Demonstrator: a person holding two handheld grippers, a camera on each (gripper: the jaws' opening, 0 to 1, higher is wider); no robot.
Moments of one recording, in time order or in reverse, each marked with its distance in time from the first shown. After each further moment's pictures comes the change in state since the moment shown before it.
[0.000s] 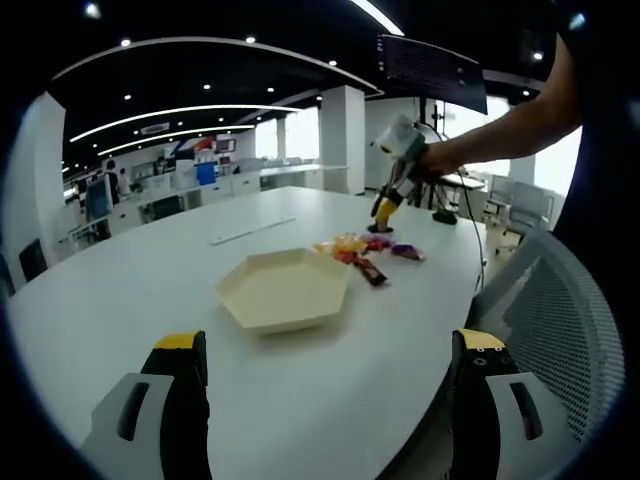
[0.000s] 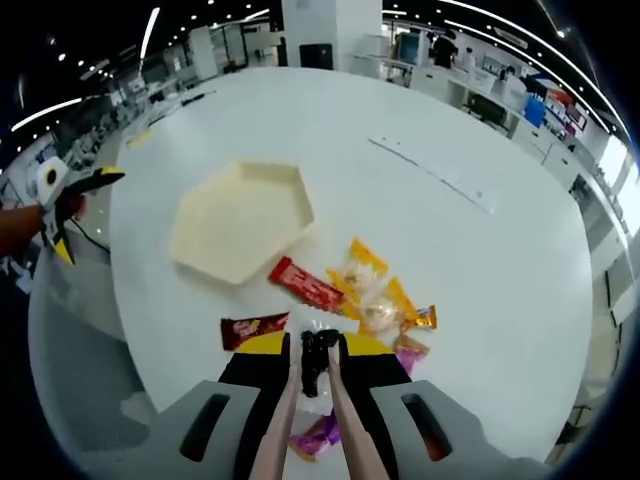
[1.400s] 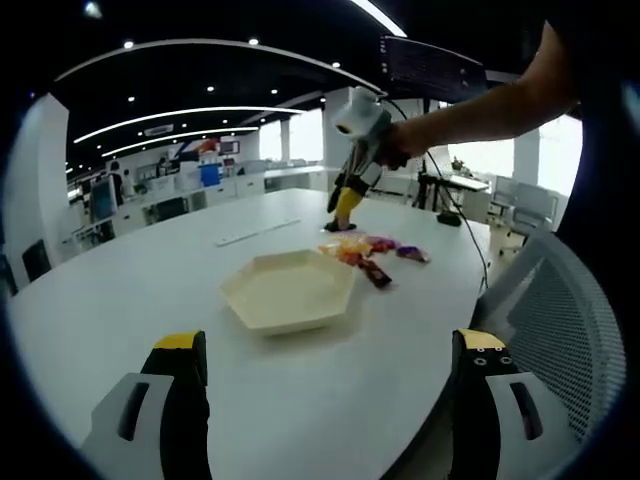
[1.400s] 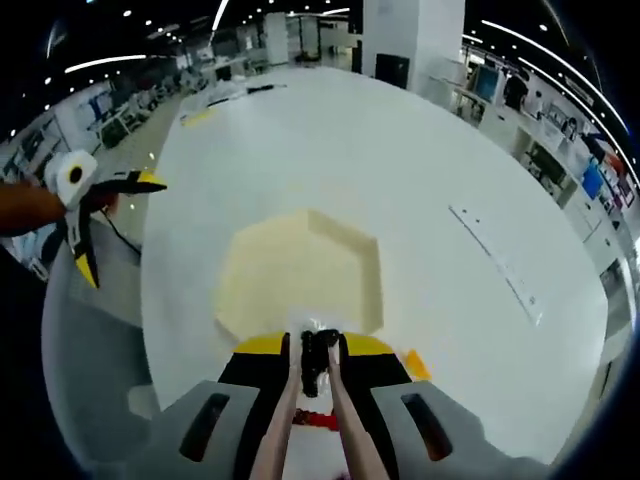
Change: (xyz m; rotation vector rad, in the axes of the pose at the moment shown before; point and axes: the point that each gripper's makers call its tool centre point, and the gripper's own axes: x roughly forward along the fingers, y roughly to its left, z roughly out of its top) left arm -0.001 0.004 0.002 0.000 -0.008 0.020; right arm 0.035 0.066 0.103 -0.267 -0.008 0.173
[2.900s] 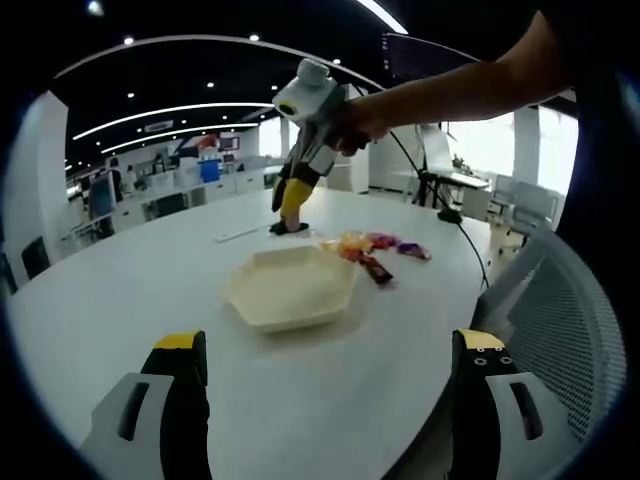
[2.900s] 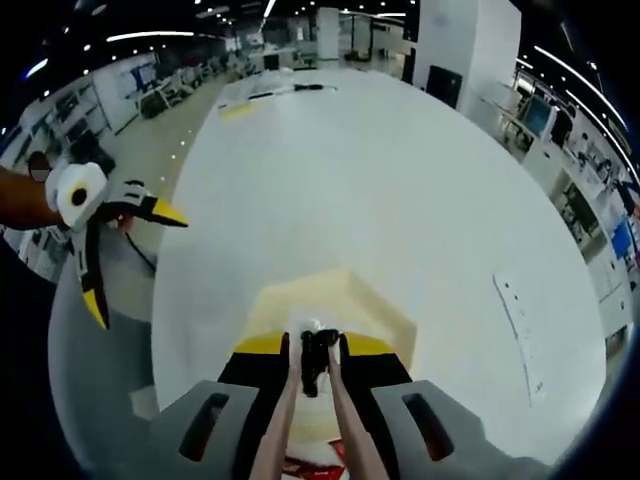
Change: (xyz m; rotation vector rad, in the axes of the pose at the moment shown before) left arm 0.002 0.003 -0.003 -0.007 0.016 -0.005; right arm 0.042 0.027 0.077 -0.161 0.009 0.112
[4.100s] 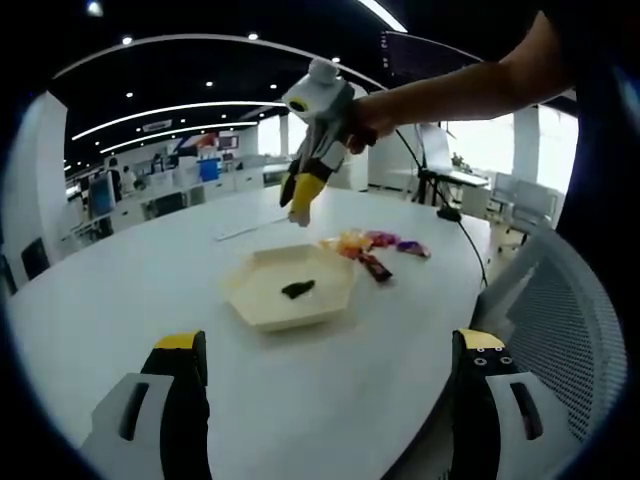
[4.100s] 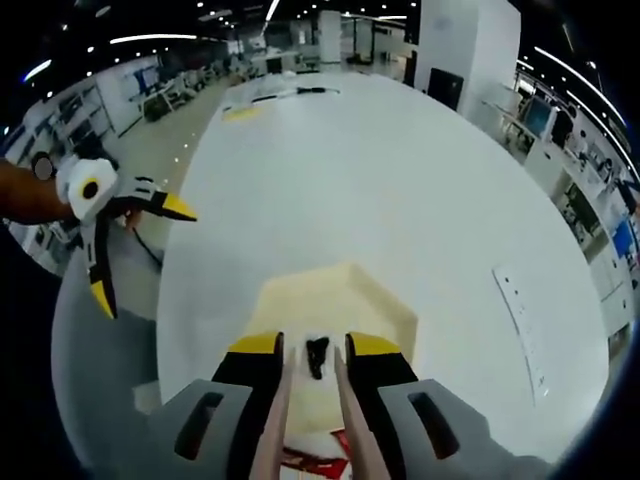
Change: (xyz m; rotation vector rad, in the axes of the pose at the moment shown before) left arm 0.001 -0.001 -0.002 0.005 0.010 -0.002; right arm -0.015 0.004 -0.014 0.006 -0.021 0.012
